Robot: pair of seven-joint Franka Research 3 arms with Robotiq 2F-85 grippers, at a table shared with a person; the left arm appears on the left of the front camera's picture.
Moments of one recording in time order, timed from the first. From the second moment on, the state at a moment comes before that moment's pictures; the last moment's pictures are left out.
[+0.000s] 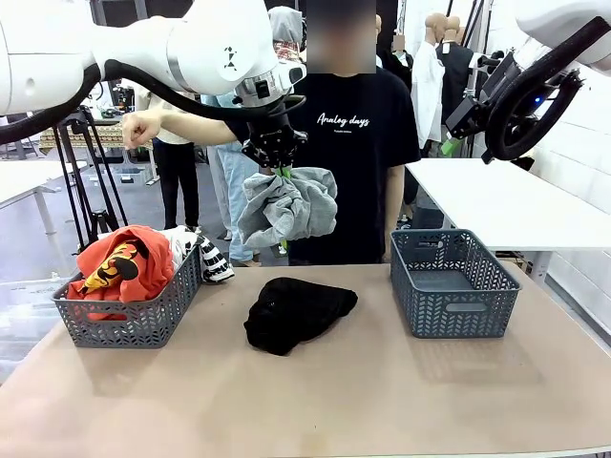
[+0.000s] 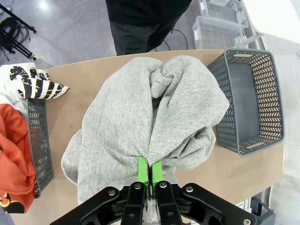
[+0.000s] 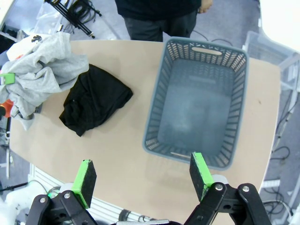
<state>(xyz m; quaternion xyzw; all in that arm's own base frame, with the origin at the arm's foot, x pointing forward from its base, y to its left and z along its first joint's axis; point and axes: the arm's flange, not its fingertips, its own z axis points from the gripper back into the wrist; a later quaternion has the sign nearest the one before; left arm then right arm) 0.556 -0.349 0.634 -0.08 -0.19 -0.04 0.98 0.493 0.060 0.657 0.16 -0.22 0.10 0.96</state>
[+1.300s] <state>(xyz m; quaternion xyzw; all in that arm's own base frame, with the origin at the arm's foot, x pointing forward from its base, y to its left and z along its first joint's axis) 0.556 -0.349 0.634 -0.08 -0.19 -0.04 0.98 0.493 0.060 0.657 0.16 -0.22 0.10 0.96</state>
